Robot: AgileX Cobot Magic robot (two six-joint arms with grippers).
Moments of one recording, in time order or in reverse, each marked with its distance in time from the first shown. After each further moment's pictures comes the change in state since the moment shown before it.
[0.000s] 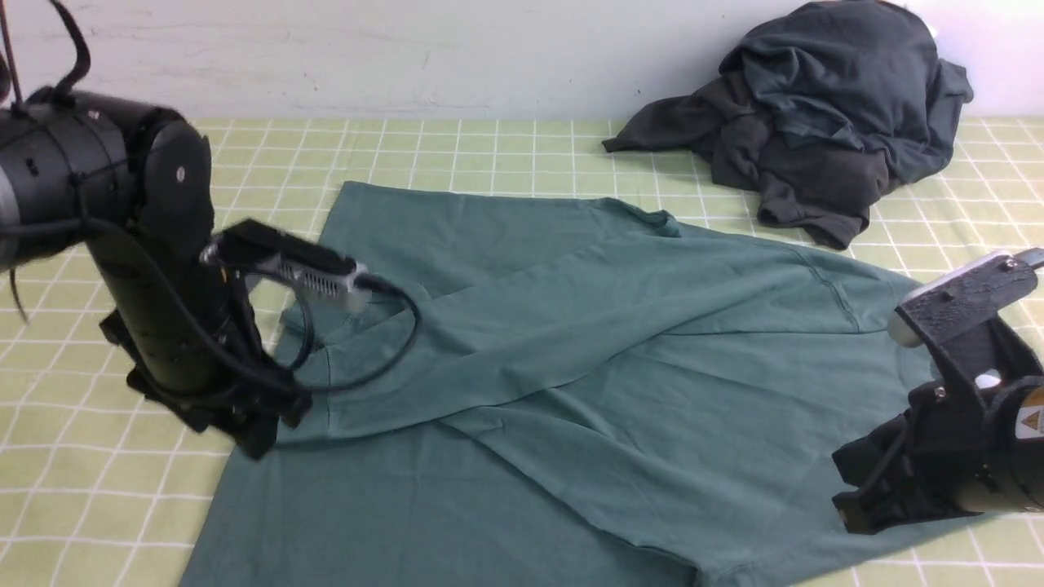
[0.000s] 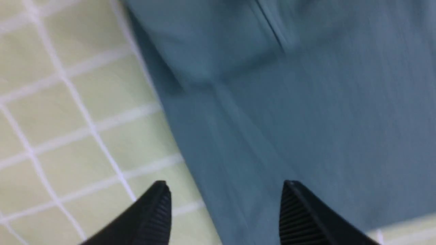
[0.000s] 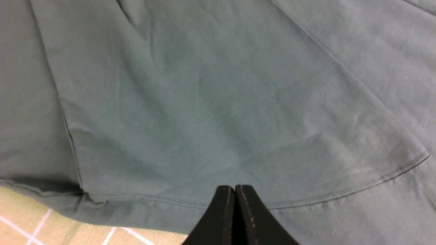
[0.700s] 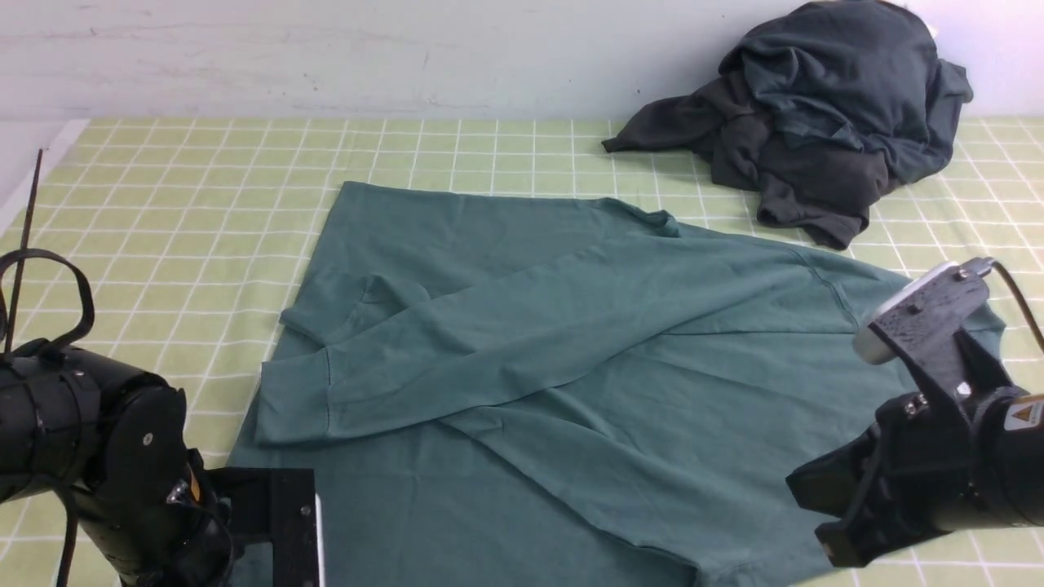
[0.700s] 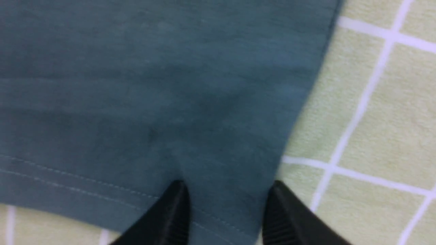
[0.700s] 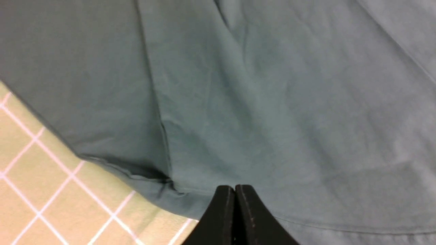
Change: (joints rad) right arm 0.000 0.000 0.000 0.349 0.069 -0.394; left arm -0.034 -0.102 0.427 0.034 -0.340 0.748
